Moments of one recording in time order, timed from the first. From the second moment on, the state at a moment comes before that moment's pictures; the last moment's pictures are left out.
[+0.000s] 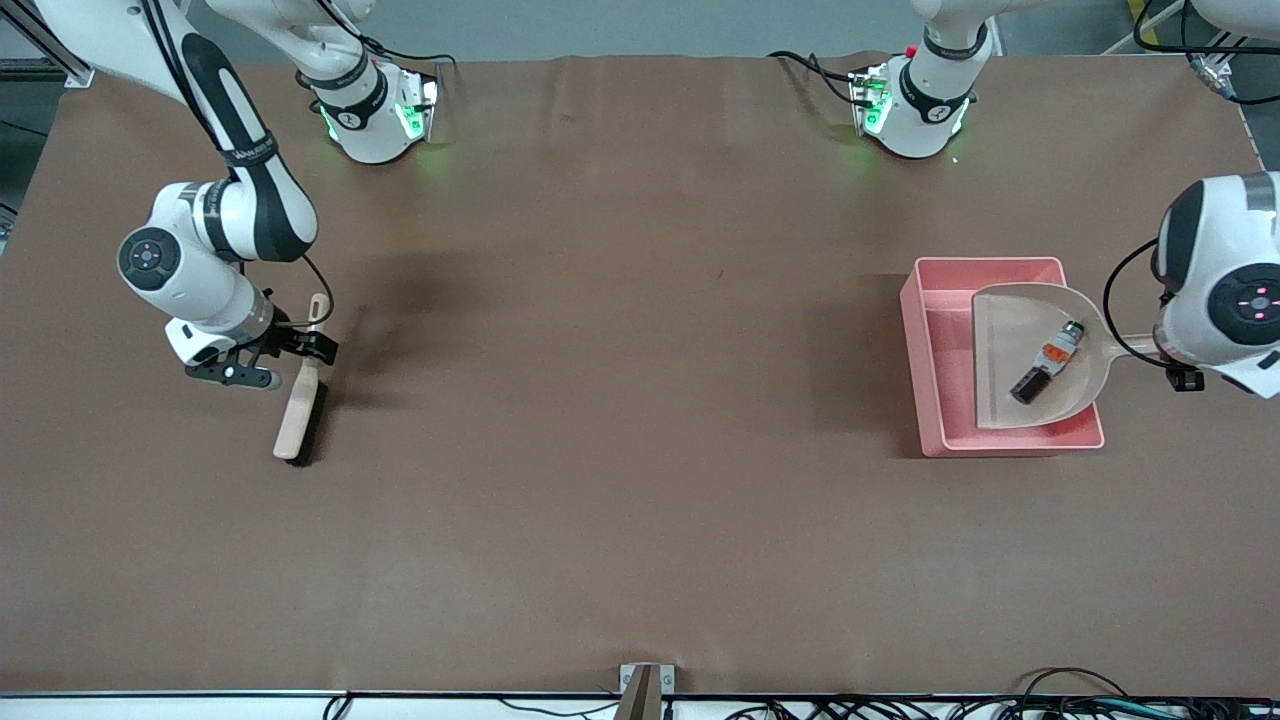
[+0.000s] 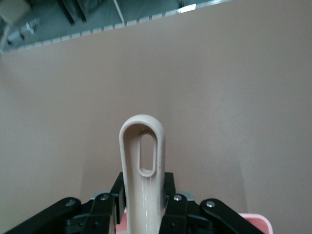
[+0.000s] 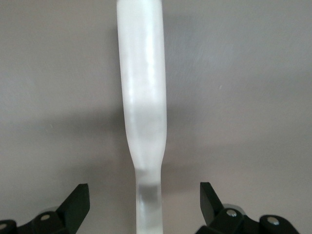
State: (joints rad) left arm 0.21 0.24 -0.15 -1.91 0.65 1.87 -1.72; right arm -0.06 0.18 0.01 -2.36 -0.06 2.53 0.14
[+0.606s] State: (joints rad) left arm 0.19 0.24 -0.28 -1.95 0.90 1.71 -1.88; right arm -0.06 -0.06 0.03 -1.98 -0.06 1.86 0.11
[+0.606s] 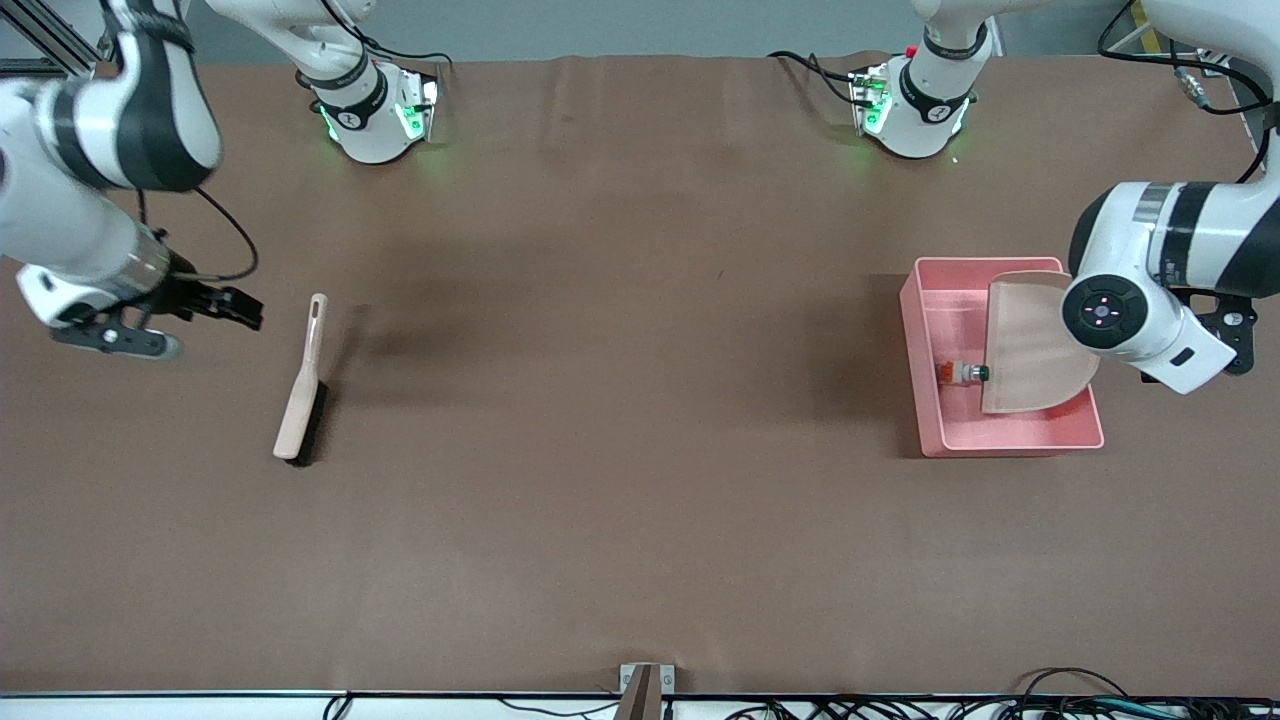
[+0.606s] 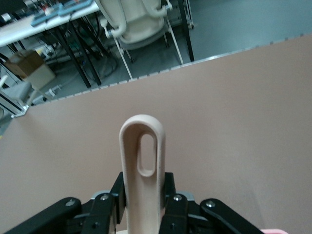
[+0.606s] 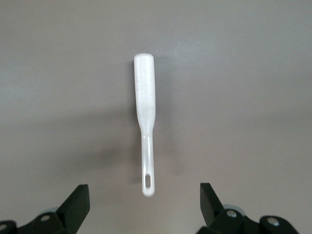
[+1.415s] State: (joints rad) left arm 0.18 0.23 -0.42 -1.67 0.80 1.50 -1.87; right arm -0.09 -0.08 -0.01 -1.49 -0.06 1.49 -0.02
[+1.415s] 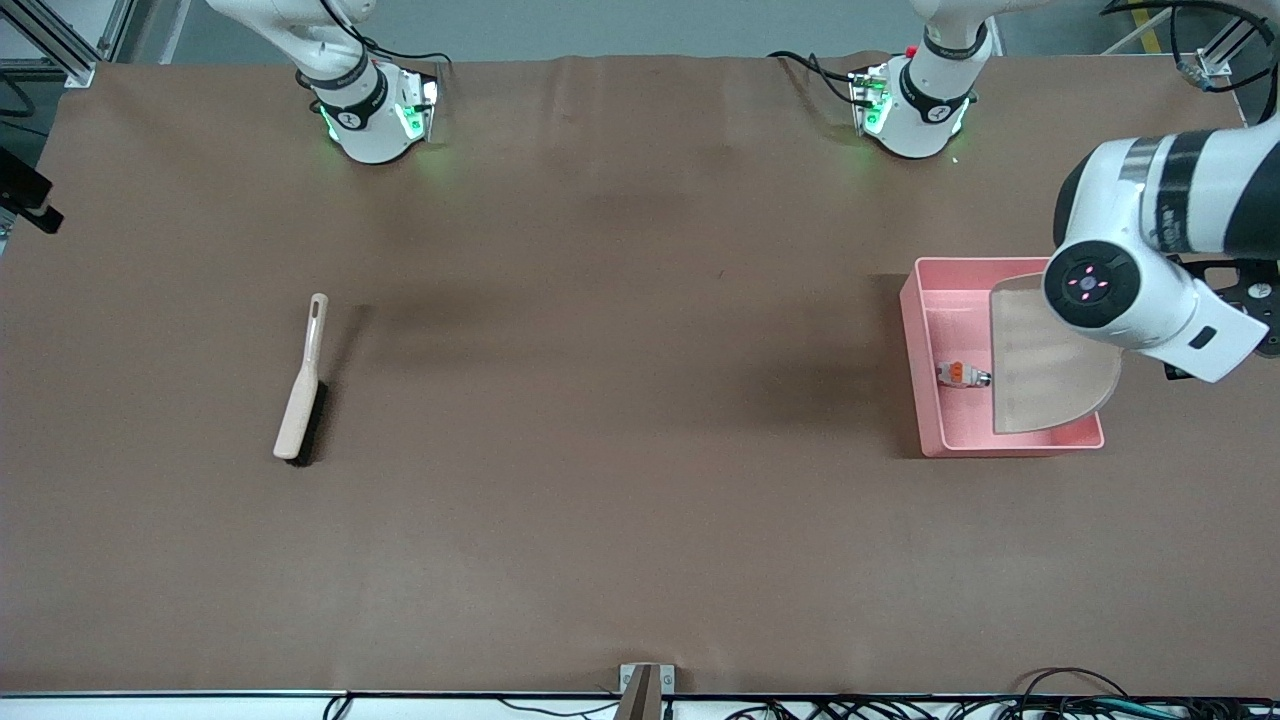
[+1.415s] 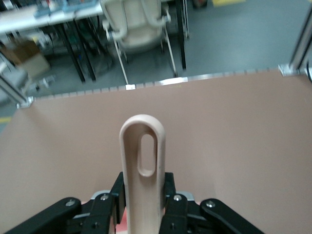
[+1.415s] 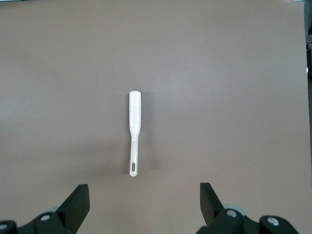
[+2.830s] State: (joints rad) left arm -0.10 0.61 -0.44 -1.60 0.31 1.93 -2.27; right arm -0.08 -0.08 0.00 -1.51 -0.06 1.42 -0.03
